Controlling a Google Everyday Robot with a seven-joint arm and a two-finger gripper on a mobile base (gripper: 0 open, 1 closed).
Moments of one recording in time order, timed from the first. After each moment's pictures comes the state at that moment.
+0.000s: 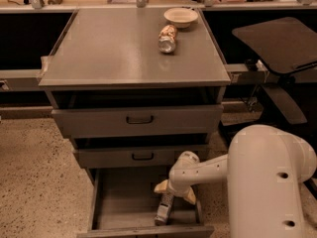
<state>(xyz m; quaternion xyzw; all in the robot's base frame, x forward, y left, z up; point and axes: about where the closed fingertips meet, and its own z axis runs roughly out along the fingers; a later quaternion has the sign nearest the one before) 0.529 -0.093 0.287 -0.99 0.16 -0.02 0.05</state>
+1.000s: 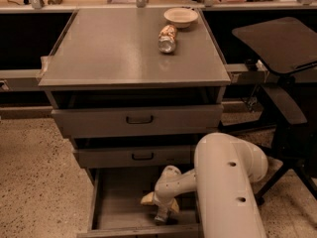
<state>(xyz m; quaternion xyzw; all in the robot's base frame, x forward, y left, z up) 0.520 -0.028 0.180 -0.99 0.14 0.01 0.07</state>
